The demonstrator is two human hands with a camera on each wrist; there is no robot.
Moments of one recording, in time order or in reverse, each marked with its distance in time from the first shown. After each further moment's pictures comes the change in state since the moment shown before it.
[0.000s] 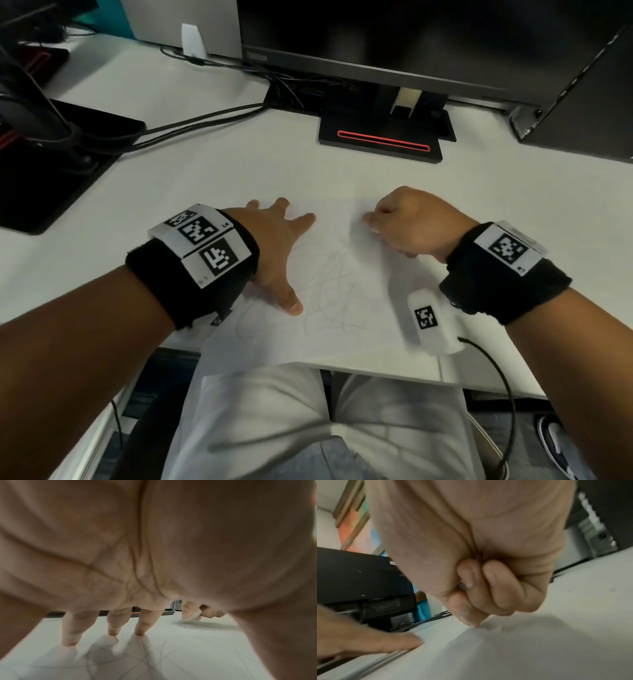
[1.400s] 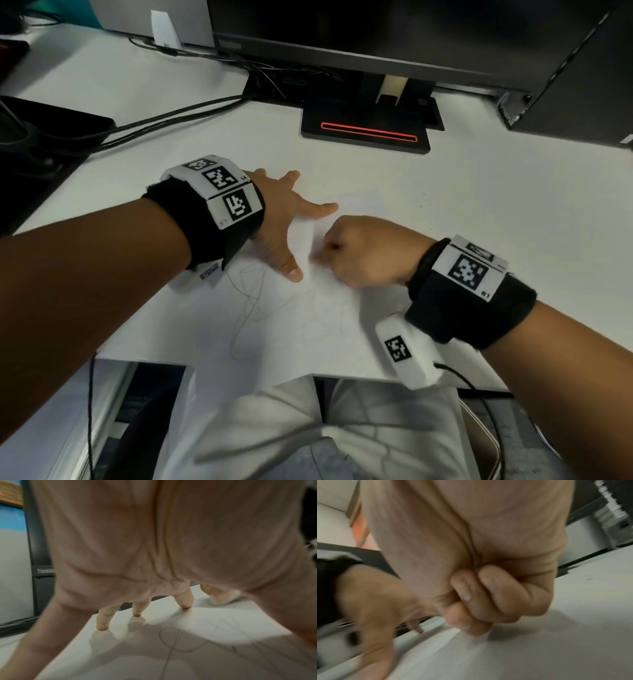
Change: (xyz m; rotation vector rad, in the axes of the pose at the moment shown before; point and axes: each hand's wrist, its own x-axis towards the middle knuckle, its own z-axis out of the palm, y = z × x) left_hand 0.044 0.005 -0.035 0.119 0.043 0.079; right_hand -0.007 -0.017 0.027 -0.228 -0.237 -0.144
